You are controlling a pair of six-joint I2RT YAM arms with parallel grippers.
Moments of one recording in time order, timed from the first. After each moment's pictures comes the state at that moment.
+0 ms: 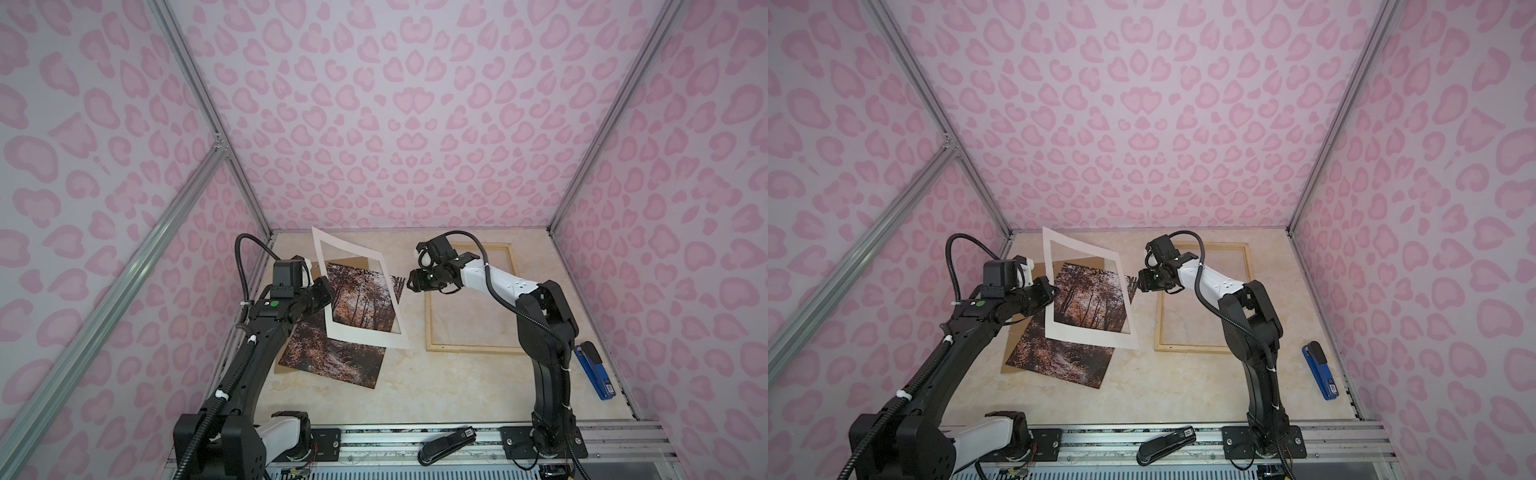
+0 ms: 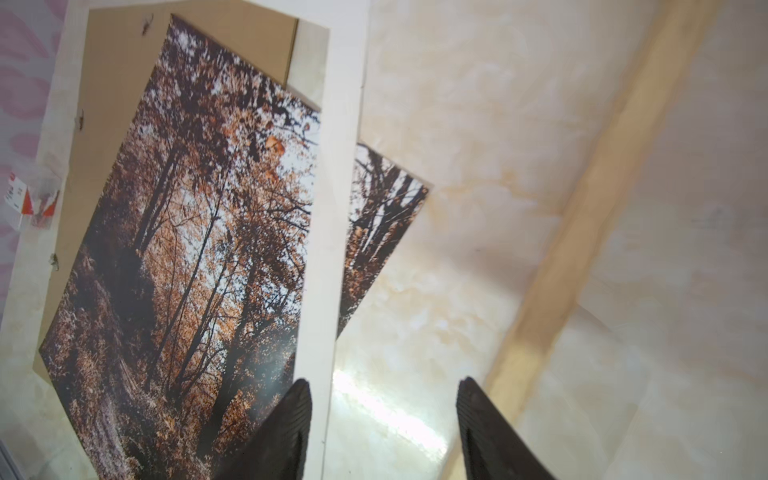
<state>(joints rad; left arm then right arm) -0.05 1.20 0.98 -0.53 0.34 -0.59 0.51 2.05 1.59 -0.53 -0.24 0.33</state>
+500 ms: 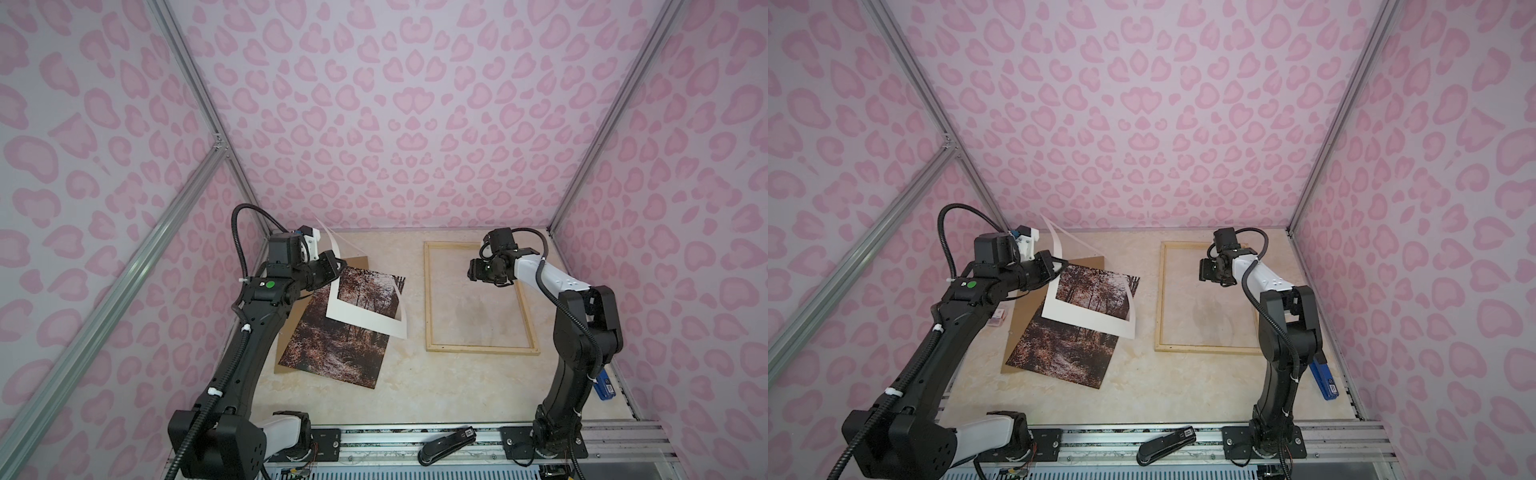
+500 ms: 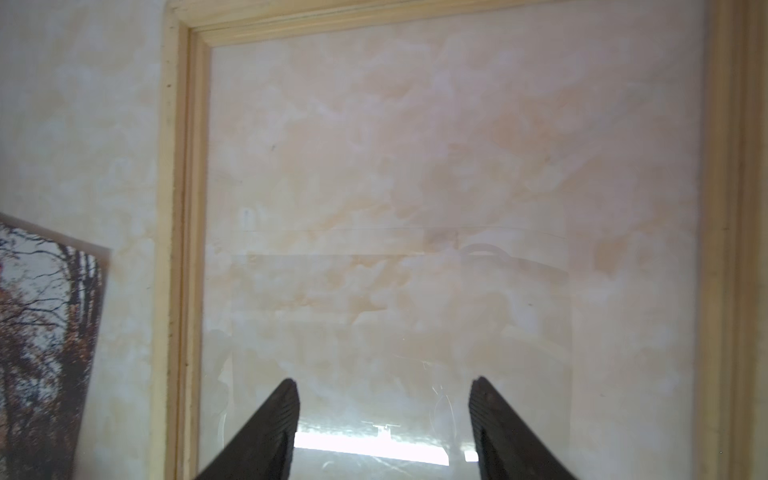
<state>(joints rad) -0.12 1.27 1.24 -0.56 0.50 -0.58 0.14 1.91 1.43 -0.59 -0.09 0.25</state>
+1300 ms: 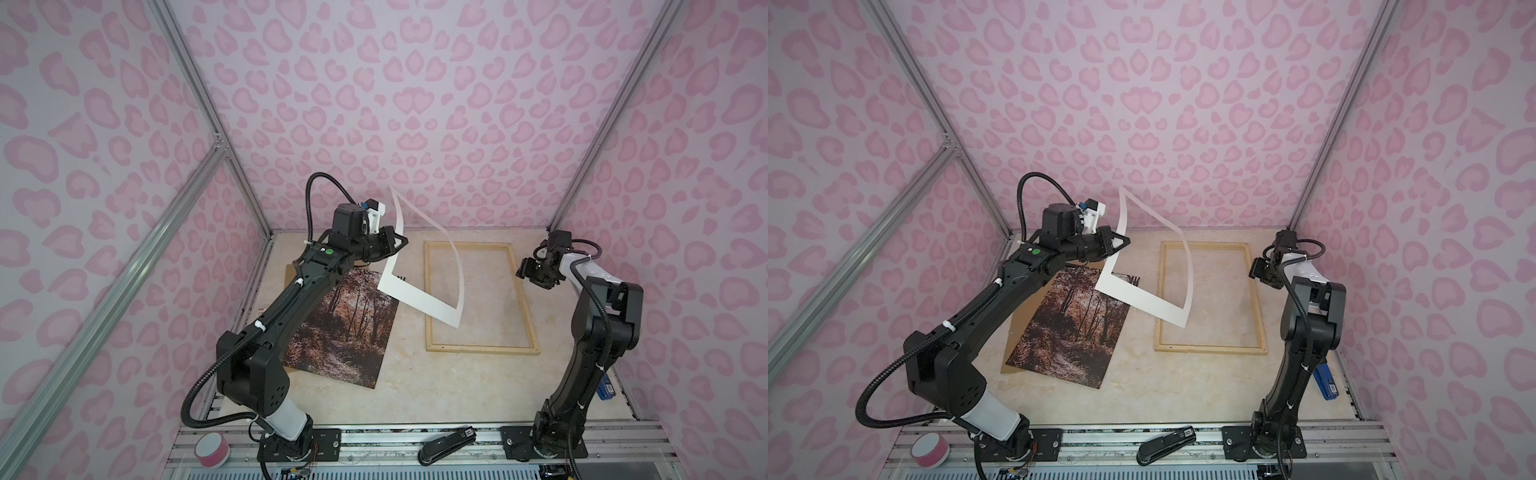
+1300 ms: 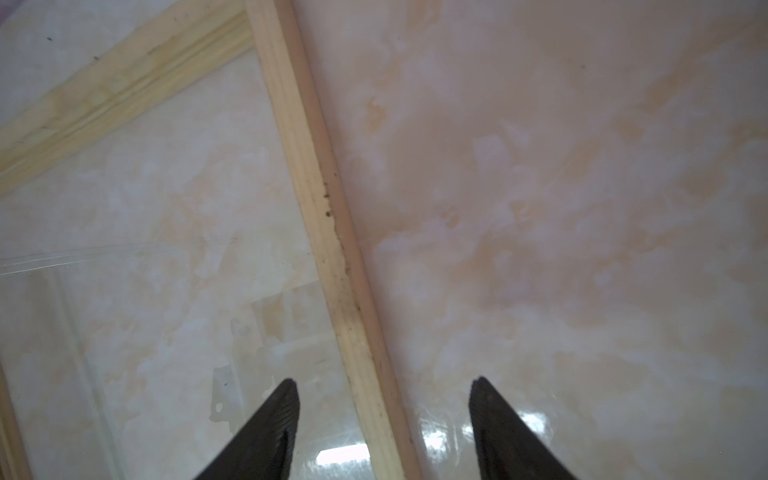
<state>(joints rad) -0.43 1.63 1.53 -0.34 0.54 -0.71 -0.23 2.04 1.52 -0.60 -0.21 0.21</state>
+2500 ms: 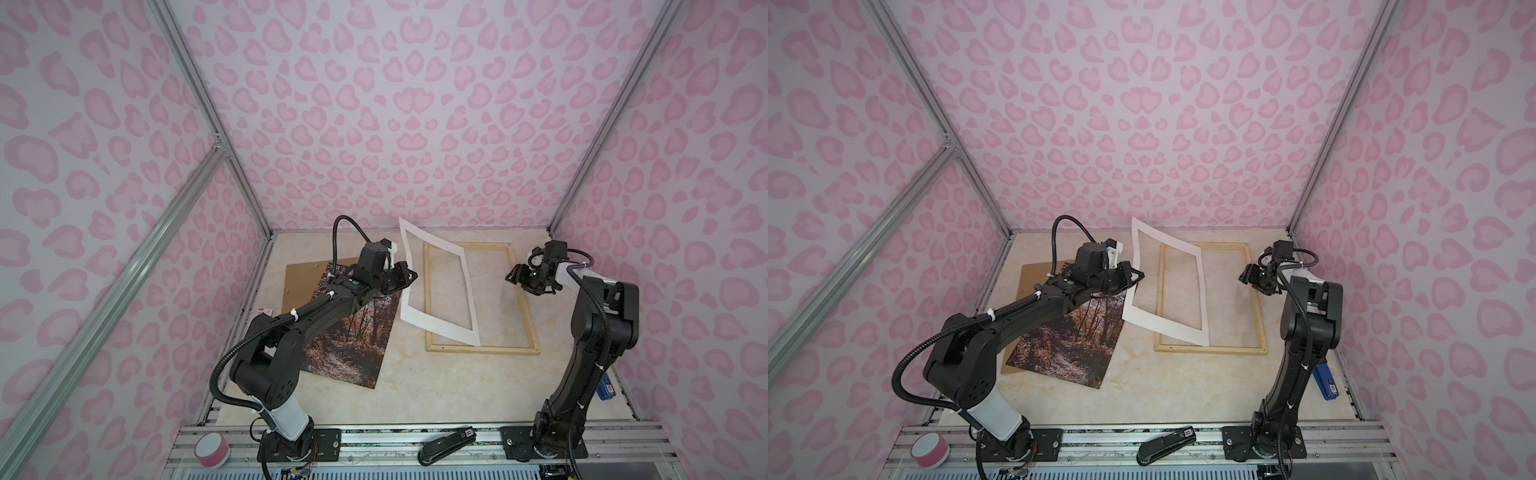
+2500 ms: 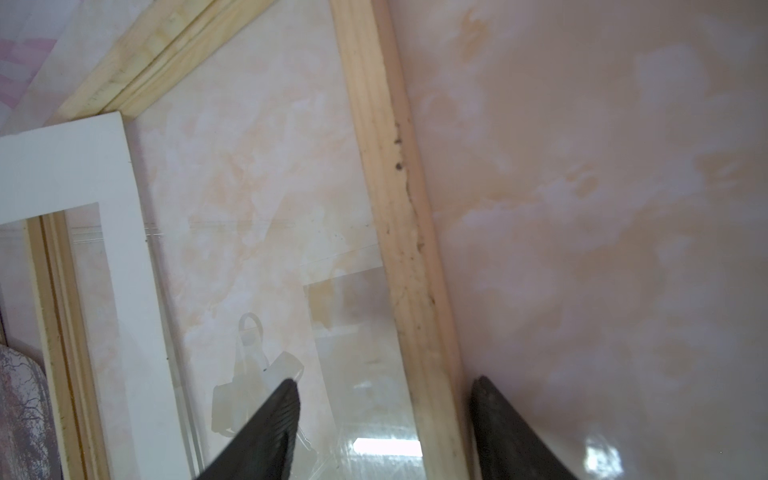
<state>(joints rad) -0.54 1.69 1.17 -0.03 0.40 -0.84 -0.22 2.05 1.38 -0.45 -0.38 0.23</state>
